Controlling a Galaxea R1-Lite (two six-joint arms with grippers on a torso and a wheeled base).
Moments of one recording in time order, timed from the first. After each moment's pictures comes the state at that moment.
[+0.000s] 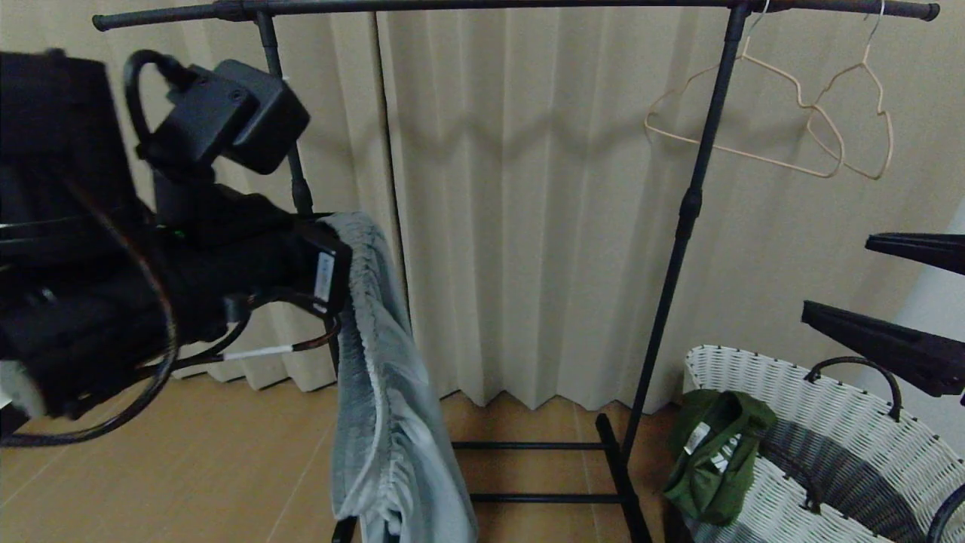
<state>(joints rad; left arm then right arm) -0.64 1.40 -0.95 -0.29 0.31 0.27 0.27 1.05 -0.76 -0.10 0.22 -0.26</state>
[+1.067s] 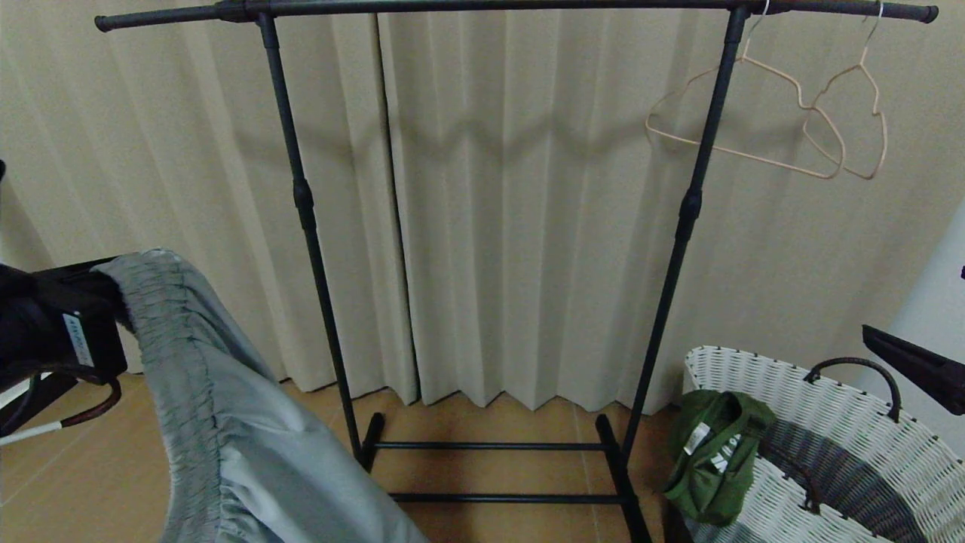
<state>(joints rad) -0.26 1.07 -0.68 -0.29 0.11 0.23 0.13 0.97 -0.65 -0.12 0.00 -0.40</state>
